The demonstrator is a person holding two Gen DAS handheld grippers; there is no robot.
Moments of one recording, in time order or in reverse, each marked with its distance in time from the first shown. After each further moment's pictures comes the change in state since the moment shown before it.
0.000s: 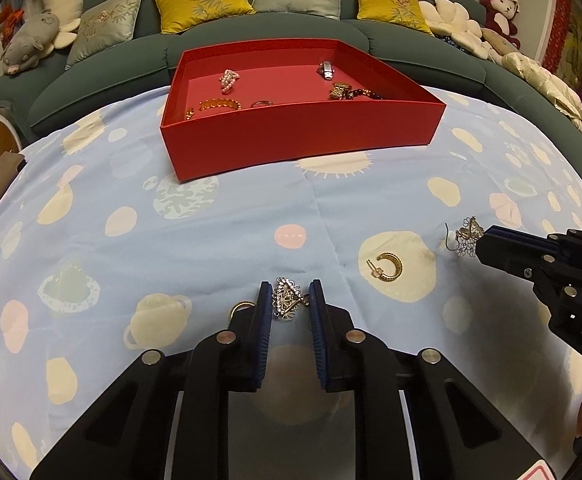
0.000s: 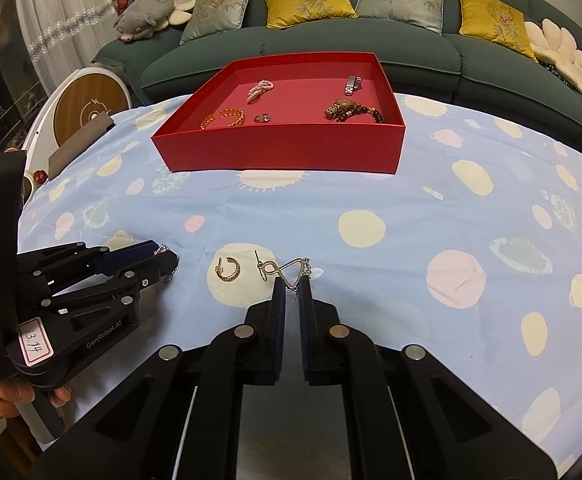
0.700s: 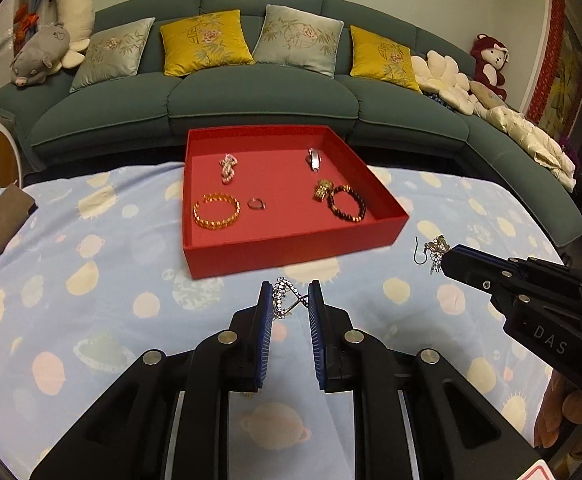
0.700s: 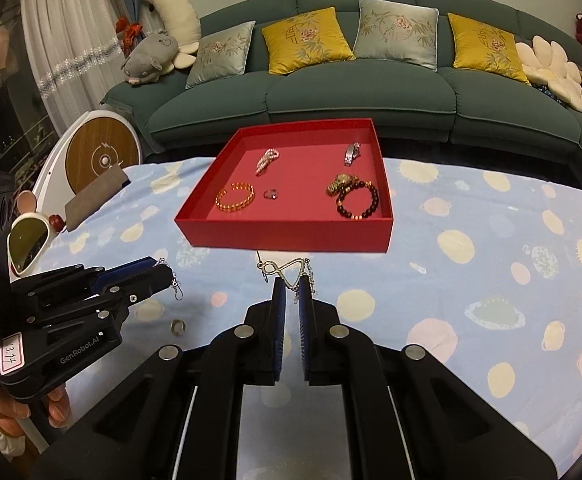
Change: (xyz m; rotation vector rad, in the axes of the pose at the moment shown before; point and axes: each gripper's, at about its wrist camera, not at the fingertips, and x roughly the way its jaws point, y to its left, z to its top) left arm -0.069 0.009 0.062 -0.059 -0.169 -0.071; right arm -0.048 -0.001 0.056 0.028 -0.153 0.021
